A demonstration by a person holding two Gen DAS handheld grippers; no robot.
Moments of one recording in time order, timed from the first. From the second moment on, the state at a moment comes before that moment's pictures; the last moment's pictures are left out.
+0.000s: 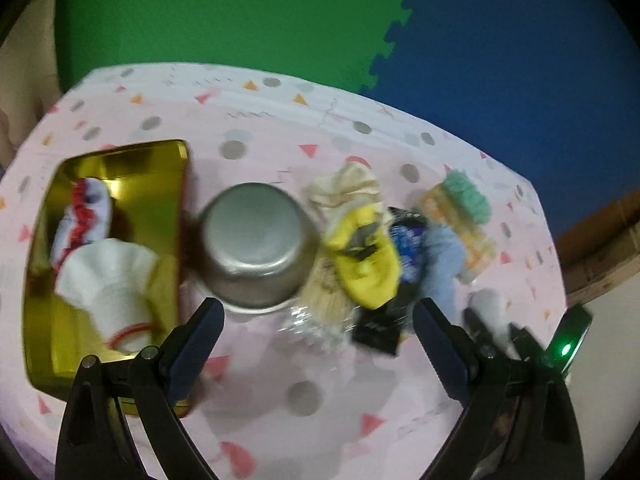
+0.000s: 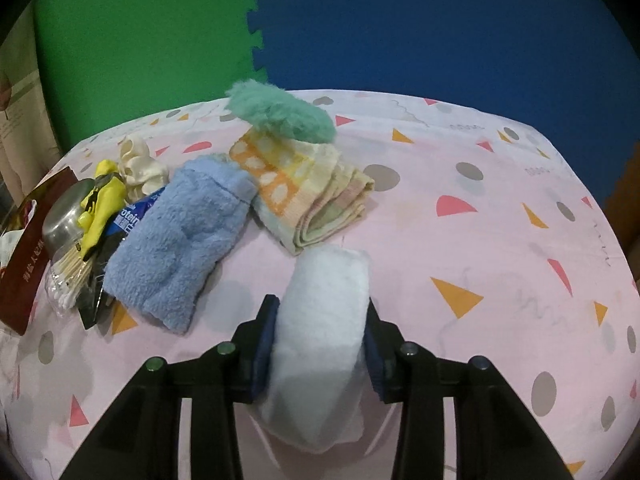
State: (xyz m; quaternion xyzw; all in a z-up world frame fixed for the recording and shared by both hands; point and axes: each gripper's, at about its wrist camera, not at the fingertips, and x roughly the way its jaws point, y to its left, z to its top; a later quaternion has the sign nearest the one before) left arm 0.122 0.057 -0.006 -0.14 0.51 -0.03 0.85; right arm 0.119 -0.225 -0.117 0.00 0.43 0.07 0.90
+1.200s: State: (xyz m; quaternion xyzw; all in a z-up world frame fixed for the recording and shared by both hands) left arm 0.201 0.006 -0.068 -0.16 0.59 0.02 0.79; right arm 0.120 -0.235 -0.118 0.03 0.43 0.08 0.90
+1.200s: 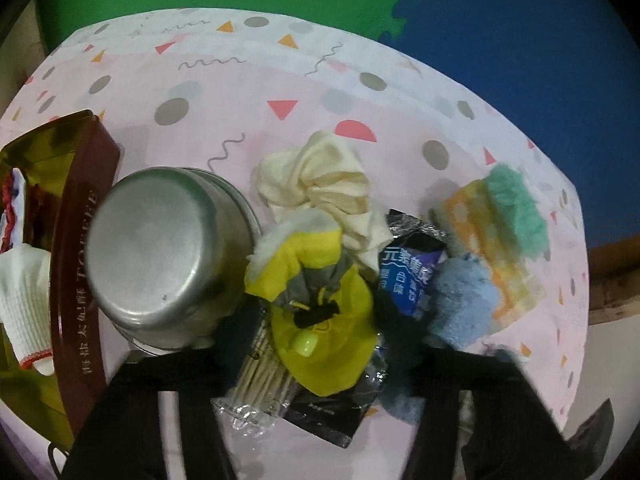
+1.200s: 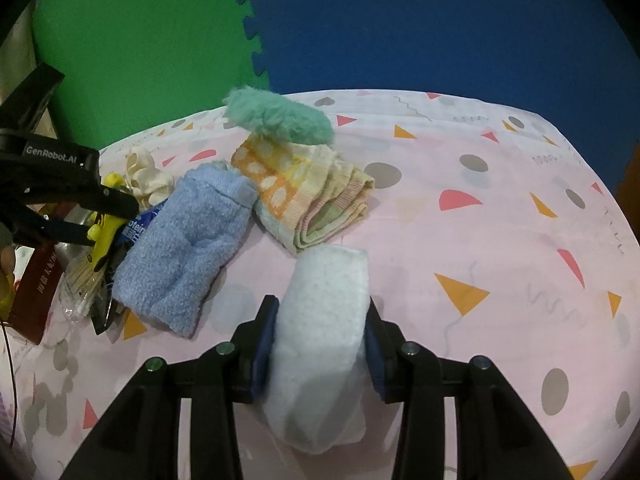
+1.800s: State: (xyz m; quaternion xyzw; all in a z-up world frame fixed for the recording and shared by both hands) left arm 0.171 0.004 -0.020 -0.13 0.57 -0.04 0.81; right arm 0.120 -0.234 -0.118 0.03 0.43 0.08 0.90
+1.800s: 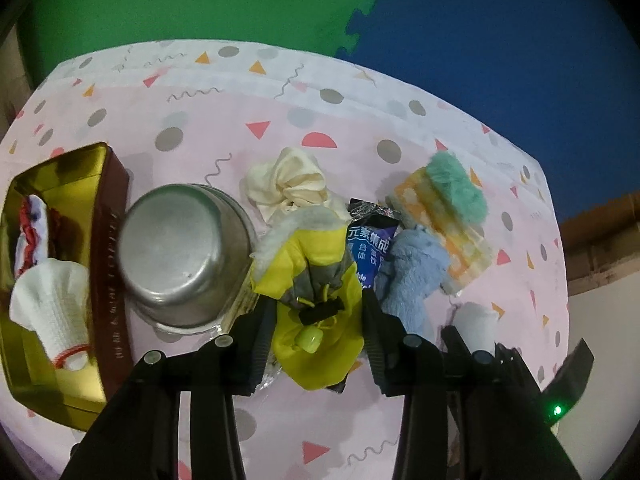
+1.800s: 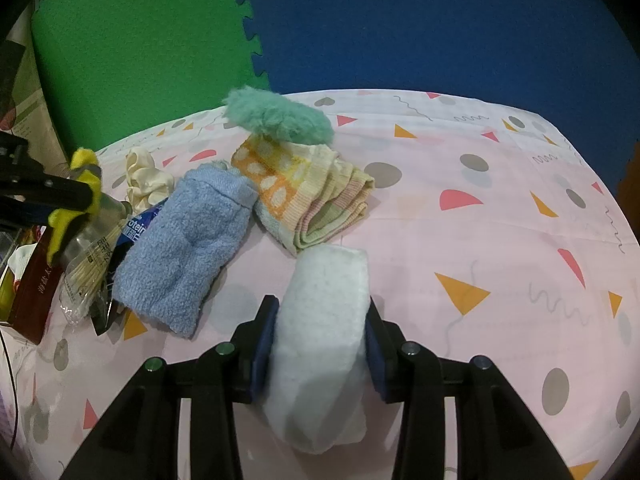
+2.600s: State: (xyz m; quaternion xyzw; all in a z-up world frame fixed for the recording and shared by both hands) left arm 0.165 0.160 0.019 -0.08 0.53 0.09 0.84; right arm 0.120 -0.234 -0.118 0.03 0.43 0.08 0.90
